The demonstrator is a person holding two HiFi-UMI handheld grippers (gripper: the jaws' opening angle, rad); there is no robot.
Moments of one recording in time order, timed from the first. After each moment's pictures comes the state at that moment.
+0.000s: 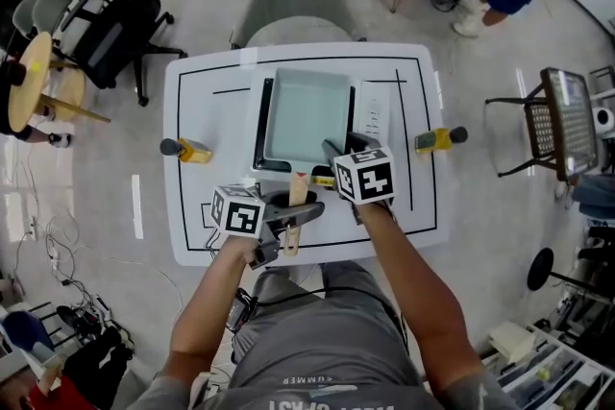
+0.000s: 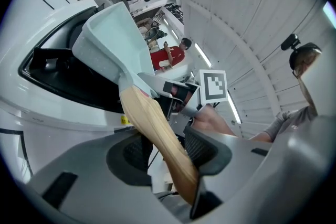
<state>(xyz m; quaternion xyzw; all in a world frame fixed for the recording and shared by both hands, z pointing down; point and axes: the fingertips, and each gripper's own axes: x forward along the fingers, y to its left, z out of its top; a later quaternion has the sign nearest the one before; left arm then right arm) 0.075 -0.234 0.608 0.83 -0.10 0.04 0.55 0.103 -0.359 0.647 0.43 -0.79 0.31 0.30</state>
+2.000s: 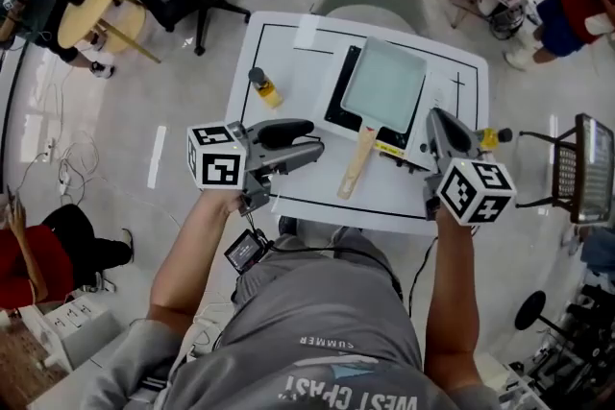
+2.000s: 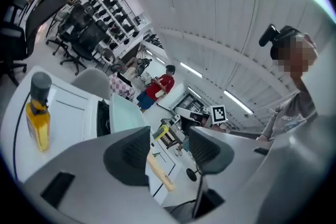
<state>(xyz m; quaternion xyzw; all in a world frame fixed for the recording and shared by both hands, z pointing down) -0.066 -0.238 0.473 0.90 -0.22 -0.01 0.38 0.113 -0.322 0.463 0.45 -0.85 0.22 0.14</state>
